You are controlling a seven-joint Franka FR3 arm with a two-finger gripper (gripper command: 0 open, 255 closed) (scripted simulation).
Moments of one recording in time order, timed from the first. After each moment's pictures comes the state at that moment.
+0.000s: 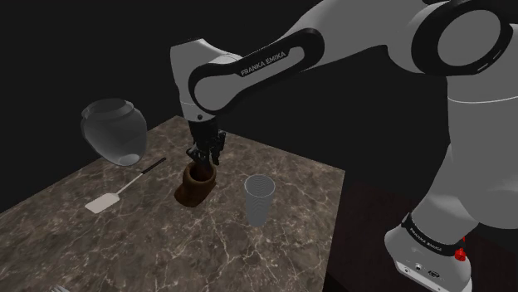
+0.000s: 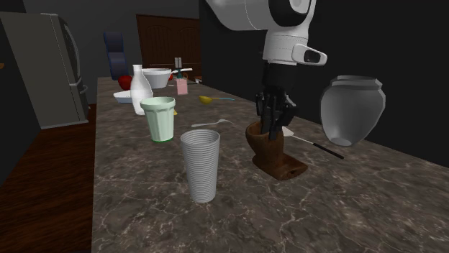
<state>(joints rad) 0.29 0.50 0.31 -1.60 -0.12 1.96 0.41</state>
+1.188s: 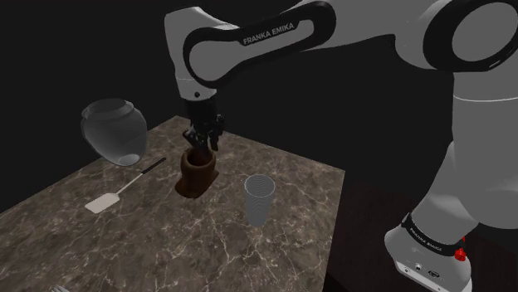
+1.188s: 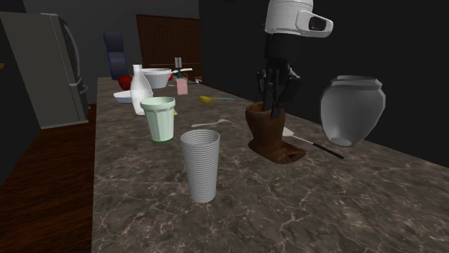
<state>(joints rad) 0.29 0.45 0.31 -1.51 -0.11 1.84 0.40</state>
